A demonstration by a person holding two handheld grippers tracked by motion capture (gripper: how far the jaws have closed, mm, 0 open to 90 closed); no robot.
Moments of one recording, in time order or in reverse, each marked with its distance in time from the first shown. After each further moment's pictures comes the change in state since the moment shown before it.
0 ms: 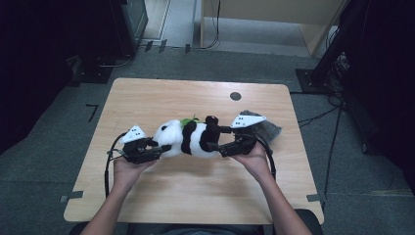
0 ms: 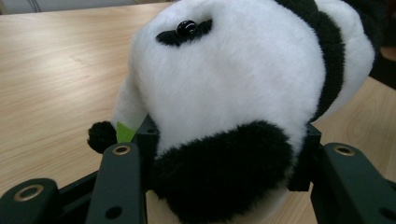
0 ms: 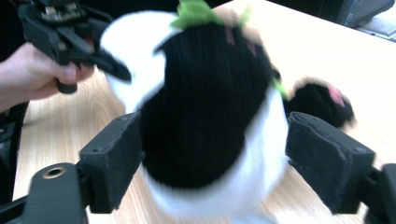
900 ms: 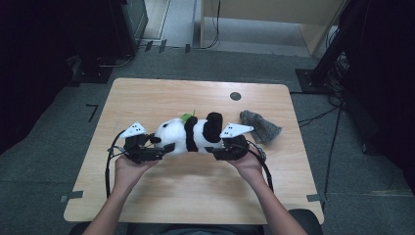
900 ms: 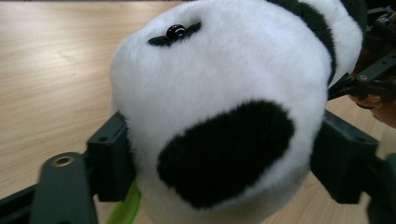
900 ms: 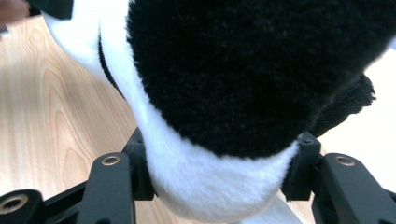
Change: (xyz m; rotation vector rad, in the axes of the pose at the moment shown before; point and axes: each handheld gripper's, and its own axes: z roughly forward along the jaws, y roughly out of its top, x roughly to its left) left arm -0.012 0.010 0.005 0.003 -0.059 -0.050; right arm 0.015 -0.015 0.023 0.069 -0.140 -0.105
